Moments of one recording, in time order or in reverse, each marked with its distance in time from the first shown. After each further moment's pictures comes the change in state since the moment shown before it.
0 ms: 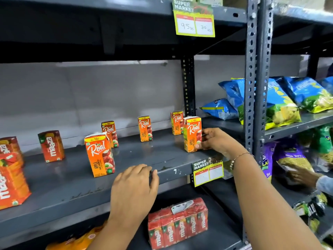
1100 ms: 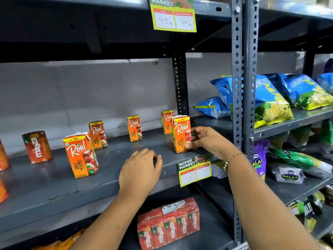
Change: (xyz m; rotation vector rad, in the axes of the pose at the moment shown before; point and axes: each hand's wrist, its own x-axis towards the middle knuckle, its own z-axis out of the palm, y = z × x) left_hand 0.046 0.042 0.034 -0.118 -0.052 -0.042; right_hand -0.006 0.009 -0.014 0.100 -0.079 -0.081
